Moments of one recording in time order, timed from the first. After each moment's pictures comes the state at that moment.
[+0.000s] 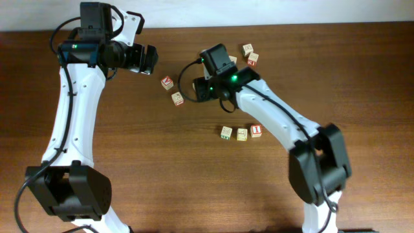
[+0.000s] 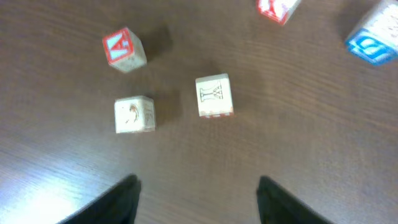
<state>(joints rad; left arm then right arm) -0.03 1.86 1.88 -0.93 0.24 0.22 0.54 2.07 1.68 -0.59 -0.05 0.24</state>
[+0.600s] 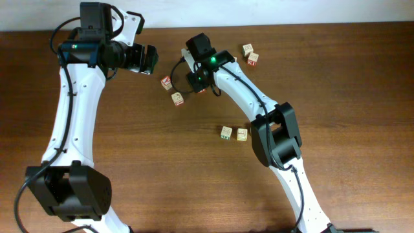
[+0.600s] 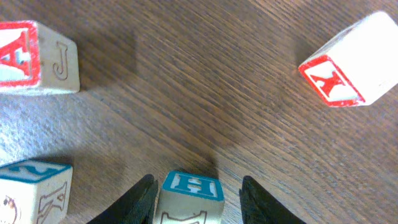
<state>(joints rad) -0.03 1.86 1.88 -0.93 0.24 0.22 0.51 2.58 2.32 -0.85 -0.04 -0.07</state>
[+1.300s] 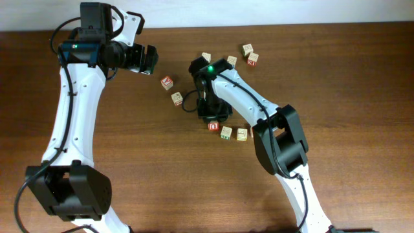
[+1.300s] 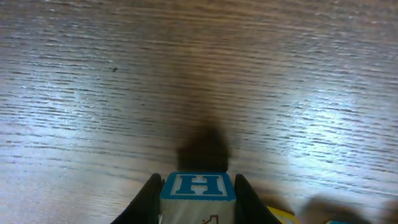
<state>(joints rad) -0.03 1.87 1.88 -0.93 0.24 0.22 0.56 2.45 2.09 -1.28 -0.12 0.46</state>
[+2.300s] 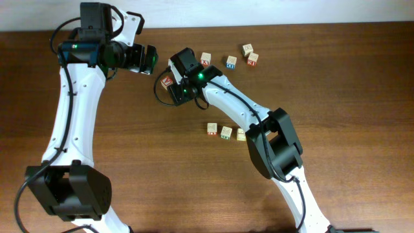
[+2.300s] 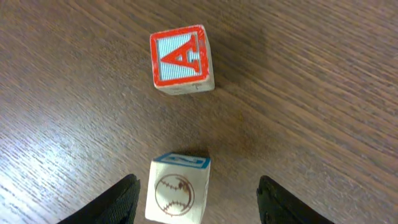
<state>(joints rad) -0.03 1.87 1.88 -0.93 0.24 0.22 0.62 2.45 2.08 -0.66 -0.13 0.12</state>
